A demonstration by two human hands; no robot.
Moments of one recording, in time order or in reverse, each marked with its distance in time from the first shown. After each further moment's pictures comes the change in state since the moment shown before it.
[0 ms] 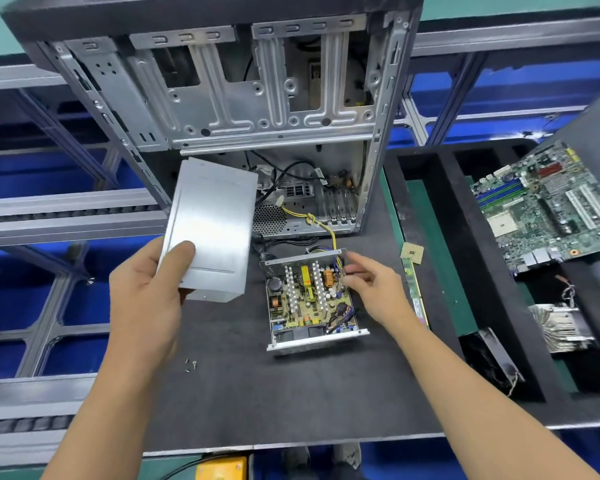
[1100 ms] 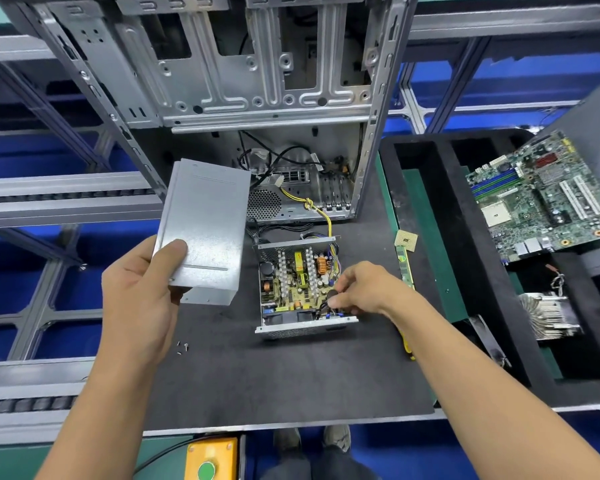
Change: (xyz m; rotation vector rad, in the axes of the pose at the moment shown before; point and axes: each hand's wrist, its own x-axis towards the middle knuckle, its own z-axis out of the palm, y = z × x) left_hand -0.019 -0.006 0.003 -0.109 0.035 -0.068; right_hand -0.008 -0.032 -0.008 -0.456 -0.415 0.349
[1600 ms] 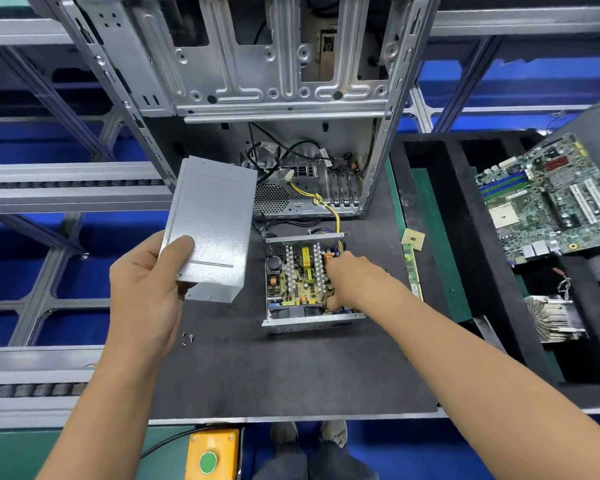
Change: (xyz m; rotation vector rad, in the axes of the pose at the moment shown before) left_hand -0.002 -0.003 -0.006 0.011 0.023 -0.028; right_hand -0.011 -0.055 0.016 -0.818 -0.032 -0.153
